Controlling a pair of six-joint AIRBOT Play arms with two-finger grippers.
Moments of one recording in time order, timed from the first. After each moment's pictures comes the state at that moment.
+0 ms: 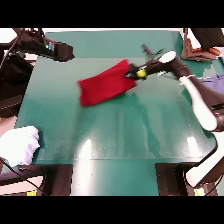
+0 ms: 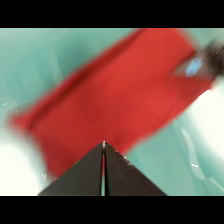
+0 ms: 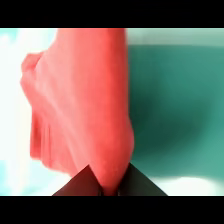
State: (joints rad) left arm -0.25 -1.34 1.72 1.24 -1.16 -1.47; right arm 0.12 -1.81 1.71 -0.77 1.07 1.46
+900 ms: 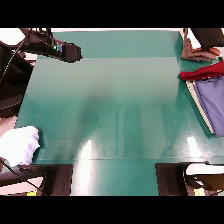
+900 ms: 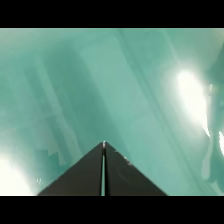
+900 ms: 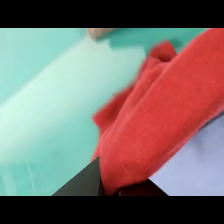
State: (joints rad) left arm -0.31 -1.34 1.72 1.23 -1.14 -1.49; right arm -0.70 -1.48 1.73 -0.99 1.12 1.50
